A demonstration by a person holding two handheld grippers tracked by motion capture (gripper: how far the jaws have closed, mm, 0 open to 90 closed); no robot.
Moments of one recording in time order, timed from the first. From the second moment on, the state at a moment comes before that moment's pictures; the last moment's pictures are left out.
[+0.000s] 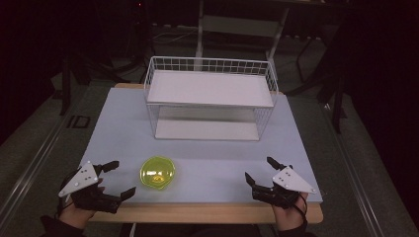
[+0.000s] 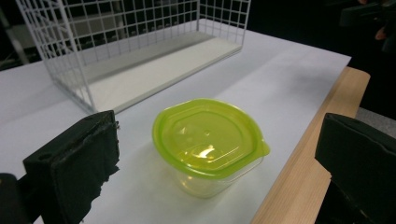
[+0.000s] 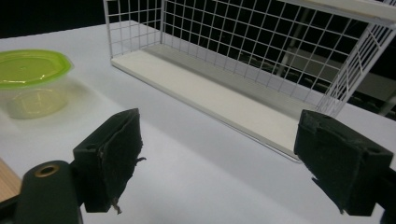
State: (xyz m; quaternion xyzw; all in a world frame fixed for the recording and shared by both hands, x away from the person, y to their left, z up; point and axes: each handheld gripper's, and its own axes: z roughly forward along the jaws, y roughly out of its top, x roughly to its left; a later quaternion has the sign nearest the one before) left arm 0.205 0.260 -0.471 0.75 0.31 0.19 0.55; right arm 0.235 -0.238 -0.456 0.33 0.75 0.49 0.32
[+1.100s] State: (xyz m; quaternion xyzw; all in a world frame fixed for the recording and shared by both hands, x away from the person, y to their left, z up) left arm 0.253 0.282 -0.482 0.79 0.36 0.10 0.48; right arm 0.231 -0.232 -0.455 0.31 0.75 0.49 0.31
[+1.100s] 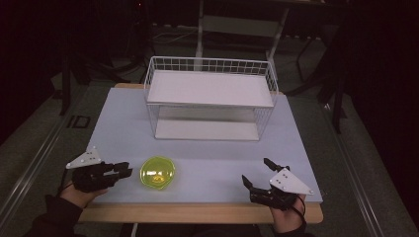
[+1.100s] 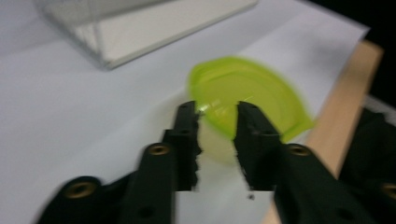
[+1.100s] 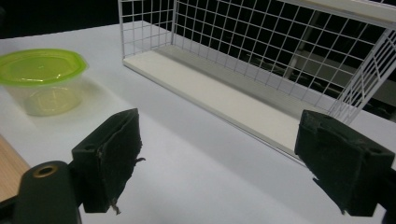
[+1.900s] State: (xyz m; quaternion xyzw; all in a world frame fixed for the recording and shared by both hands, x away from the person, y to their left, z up) left arm 0.287 0.249 -0.518 0.83 0.41 0.03 0.39; right arm 0.229 -0.234 -0.453 0.30 0.75 0.50 0.30
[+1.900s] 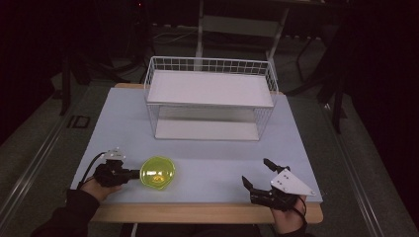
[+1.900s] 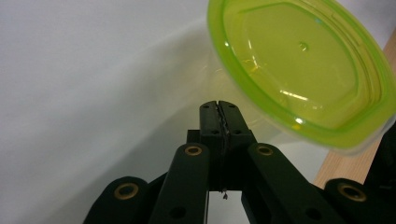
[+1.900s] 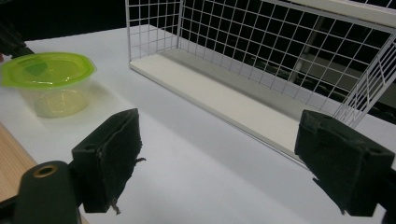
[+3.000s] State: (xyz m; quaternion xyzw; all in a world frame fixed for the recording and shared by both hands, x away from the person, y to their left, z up) left arm 0.327 0.170 -0.520 0.84 0.38 0.02 0.39; right arm 0.229 -0.237 -0.453 0.30 0.75 0.50 0.30
